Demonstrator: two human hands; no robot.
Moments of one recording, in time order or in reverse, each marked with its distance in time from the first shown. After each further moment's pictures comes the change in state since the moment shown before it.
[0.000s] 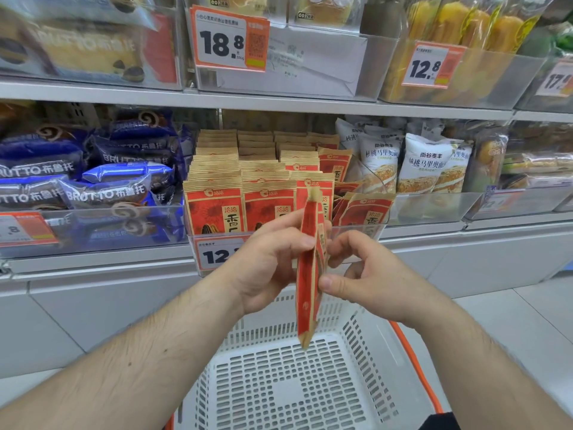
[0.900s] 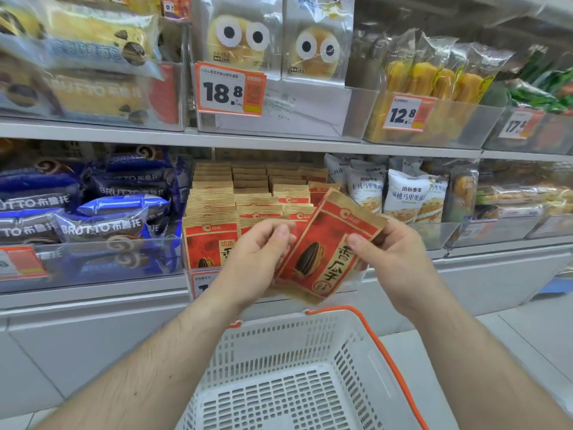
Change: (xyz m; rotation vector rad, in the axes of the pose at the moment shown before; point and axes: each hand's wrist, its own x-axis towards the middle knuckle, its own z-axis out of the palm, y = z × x) left_hand 0.018 0.015 -0.016 0.456 0.294 0.275; right_hand 0.019 -0.023 -0.028 0.510 0.406 -0.197
